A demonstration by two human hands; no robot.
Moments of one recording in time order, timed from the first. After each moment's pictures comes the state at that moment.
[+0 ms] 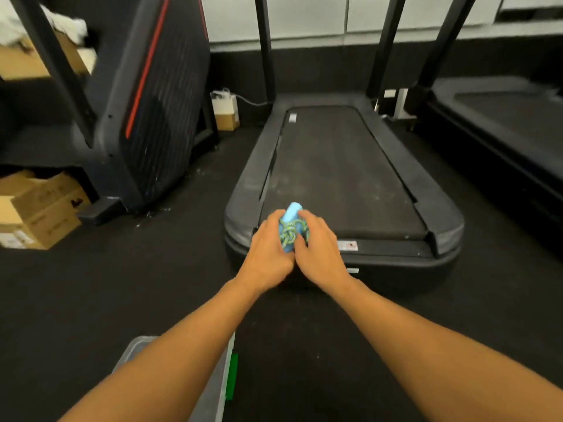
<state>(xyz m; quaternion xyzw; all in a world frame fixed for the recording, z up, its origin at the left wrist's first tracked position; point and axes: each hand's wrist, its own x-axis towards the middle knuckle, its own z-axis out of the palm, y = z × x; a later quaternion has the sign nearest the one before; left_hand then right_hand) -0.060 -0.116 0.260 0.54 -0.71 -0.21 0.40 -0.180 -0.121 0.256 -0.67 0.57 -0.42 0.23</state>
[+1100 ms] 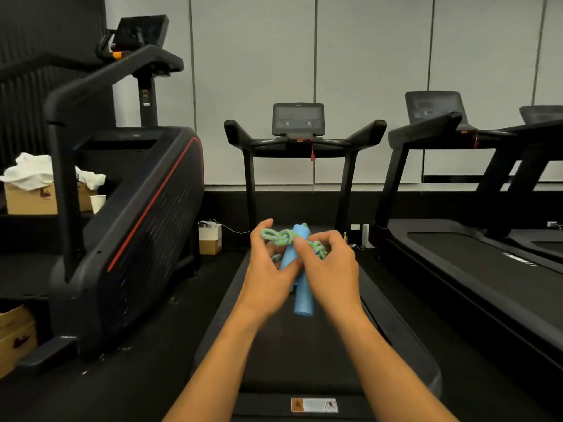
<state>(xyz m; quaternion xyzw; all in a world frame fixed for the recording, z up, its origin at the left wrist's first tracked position) -0.115 -0.126 0.487 0.31 -0.64 -0.33 0.62 -0.227 -0.120 0.495 -0.55 0.46 -0.68 0.15</state>
